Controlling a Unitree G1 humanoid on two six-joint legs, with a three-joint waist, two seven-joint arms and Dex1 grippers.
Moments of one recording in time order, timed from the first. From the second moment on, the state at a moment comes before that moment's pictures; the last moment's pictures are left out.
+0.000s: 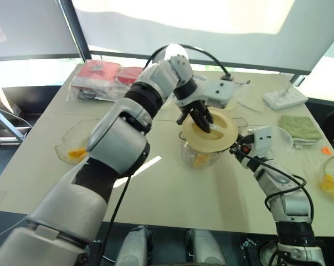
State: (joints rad) left arm -1.61 0.05 -0.46 1.22 0.18 -0.08 -1.61; right arm -0.16 -0.37 -0.16 -0.11 0.32 0.38 0.35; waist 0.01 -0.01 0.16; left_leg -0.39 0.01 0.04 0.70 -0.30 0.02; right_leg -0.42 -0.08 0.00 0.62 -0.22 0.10
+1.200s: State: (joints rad) left arm -1.45 0.06 -0.46 0.83 0.25 0.56 -1.46; right arm -0.14 -0.28 -0.16 -0.34 0.26 0.74 0.09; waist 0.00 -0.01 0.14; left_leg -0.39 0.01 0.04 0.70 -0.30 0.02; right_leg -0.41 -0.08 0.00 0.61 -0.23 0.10
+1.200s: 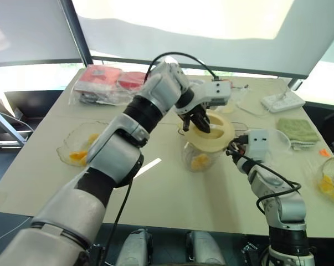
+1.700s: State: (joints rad) left arm -1.40 0.00 -0.44 0.67 0.23 0.98 -1.29; right arm -0.14 -0.28 -0.17 -0.34 0.25 0.76 0.06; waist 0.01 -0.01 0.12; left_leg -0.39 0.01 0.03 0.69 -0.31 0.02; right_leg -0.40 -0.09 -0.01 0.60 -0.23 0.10
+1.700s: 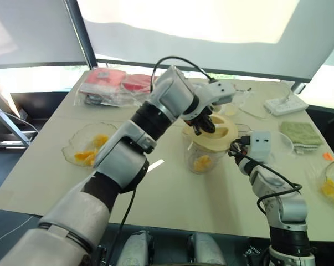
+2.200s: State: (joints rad) left arm -1.32 0.04 -0.43 0.54 0.20 1.00 -1.24; right arm -0.14 -0.27 -0.17 -0.34 0.24 0.76 0.08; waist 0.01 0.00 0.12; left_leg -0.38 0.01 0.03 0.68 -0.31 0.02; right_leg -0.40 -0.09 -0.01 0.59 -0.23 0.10
